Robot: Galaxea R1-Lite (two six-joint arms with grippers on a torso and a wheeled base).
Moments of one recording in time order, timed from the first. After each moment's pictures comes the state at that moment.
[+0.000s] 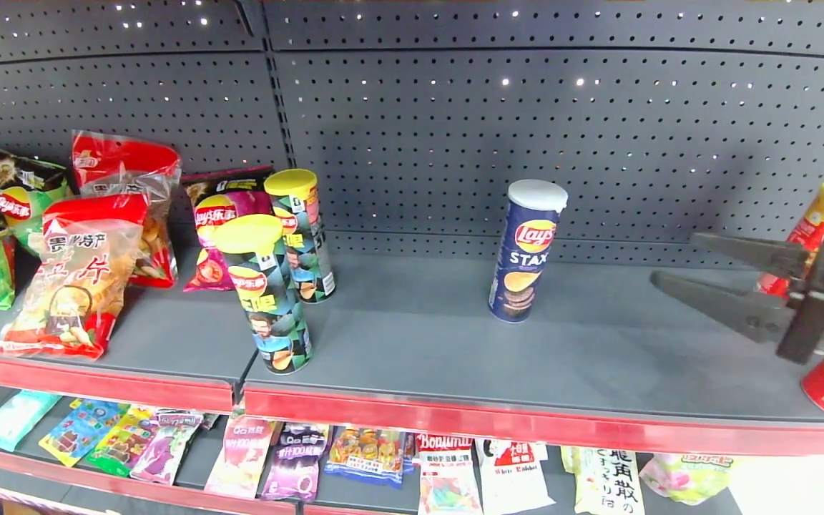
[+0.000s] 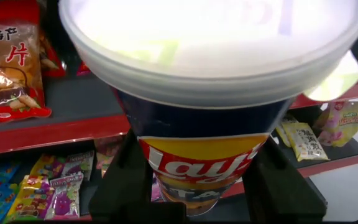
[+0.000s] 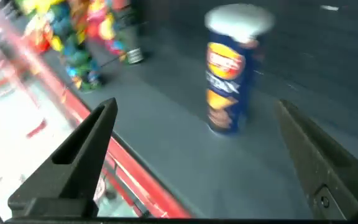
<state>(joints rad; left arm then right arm) -0.19 0.21 -0.32 0.10 -0.13 -0.01 0.22 1.23 -0.59 -0.55 0.47 -0.04</state>
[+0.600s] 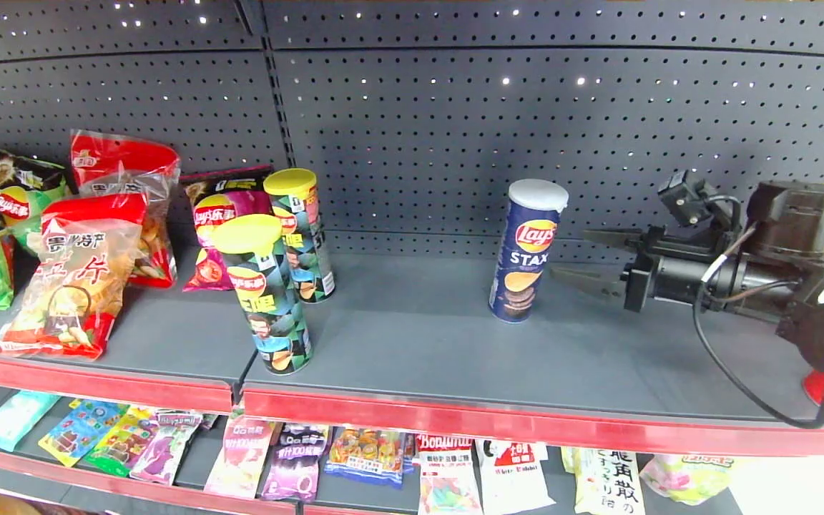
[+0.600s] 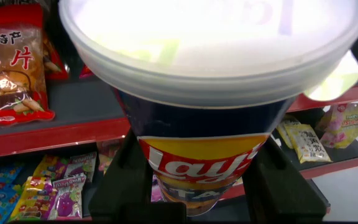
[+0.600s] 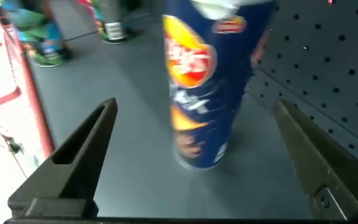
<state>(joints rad) -0.19 0.22 -0.34 0.10 -0.13 0.00 0.12 1.78 -0.80 -0.79 0.73 -0.21</state>
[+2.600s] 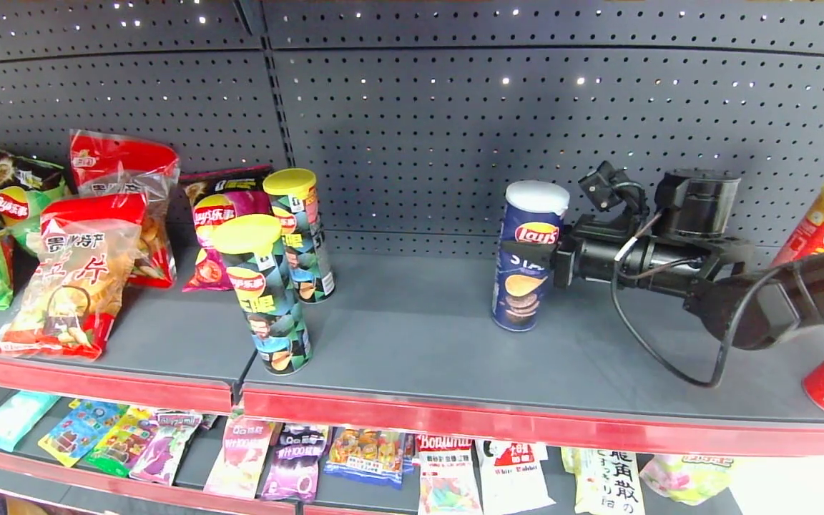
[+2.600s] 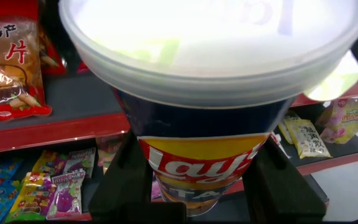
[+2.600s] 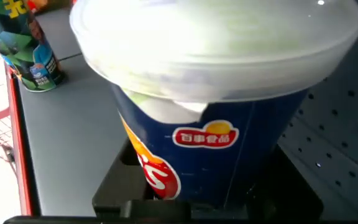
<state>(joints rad) -0.19 0.23 -0.32 0.10 -0.13 0.00 0.27 1.94 -1.00 -0.79 0.62 -0.17</state>
